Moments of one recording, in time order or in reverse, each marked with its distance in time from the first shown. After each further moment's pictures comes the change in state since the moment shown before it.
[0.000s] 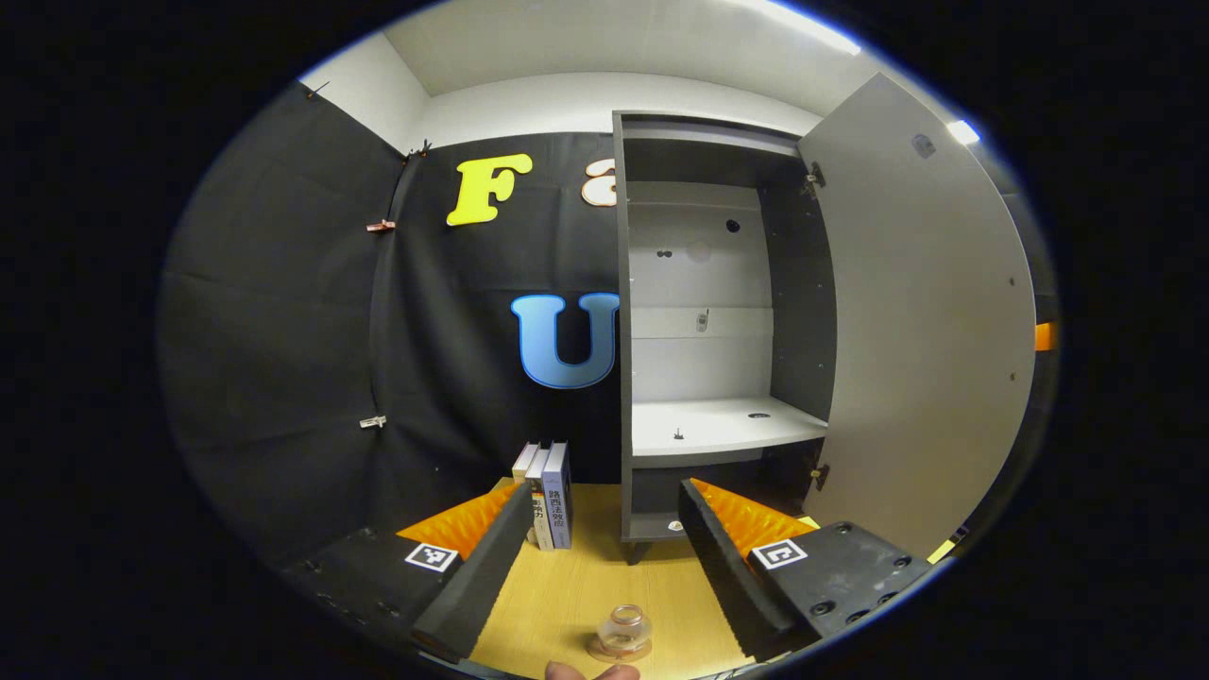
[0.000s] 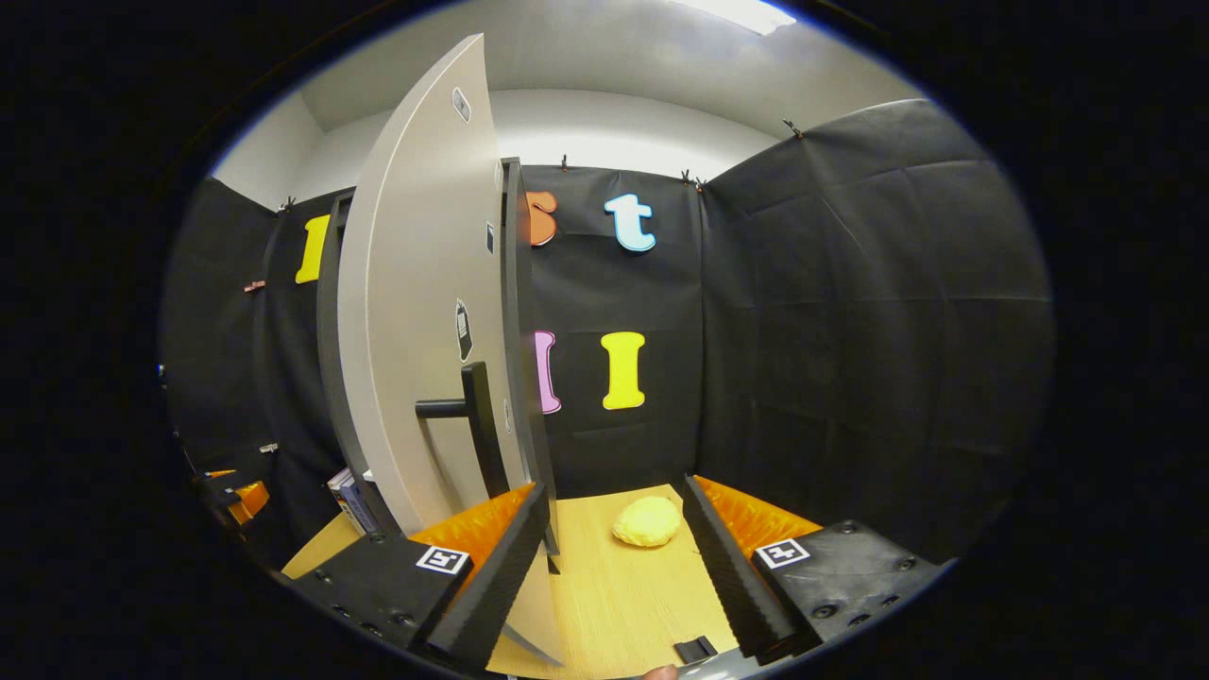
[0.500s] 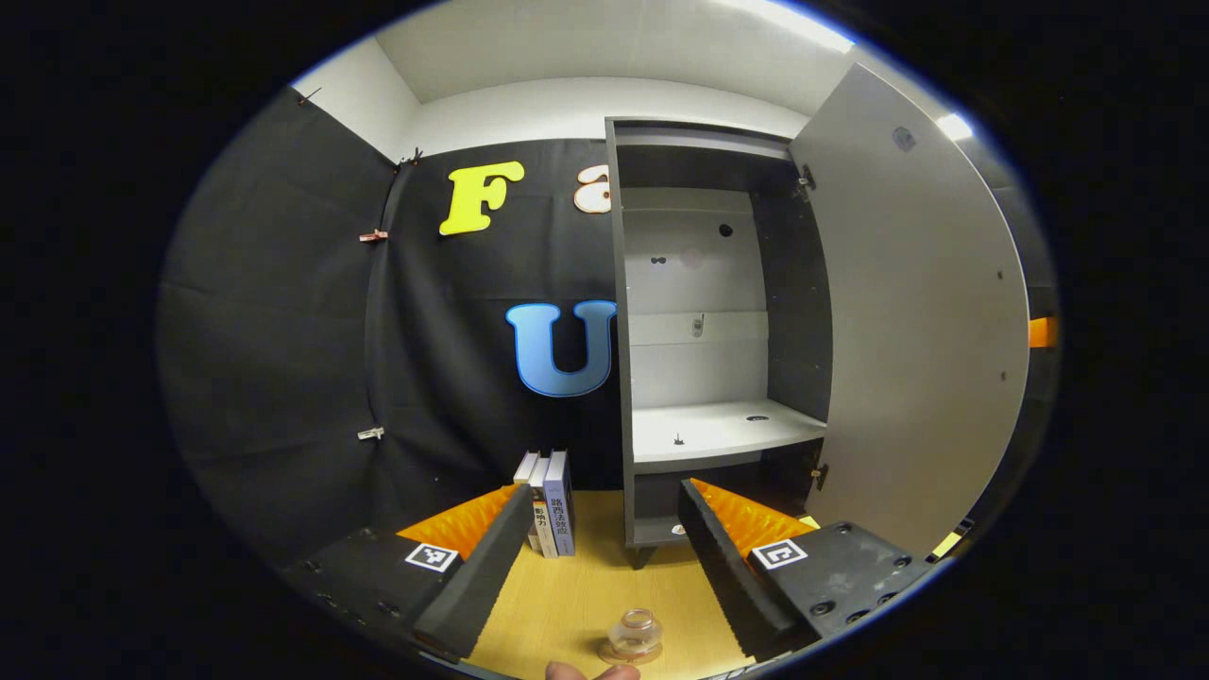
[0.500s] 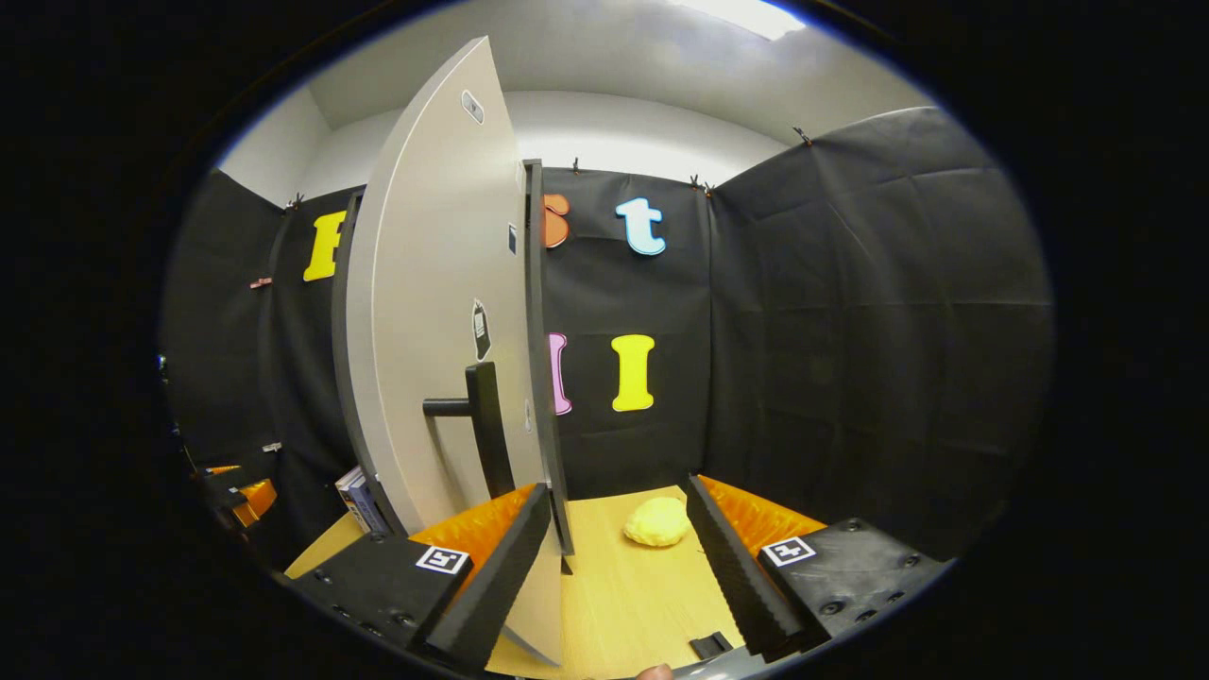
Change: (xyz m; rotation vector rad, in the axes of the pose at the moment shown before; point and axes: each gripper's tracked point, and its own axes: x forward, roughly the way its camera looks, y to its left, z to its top) left arm 0.001 0.003 0.007 0.027 -0.024 -0.026; right arm -0.008 0.037 -0.003 0.000 -0.005 0.038
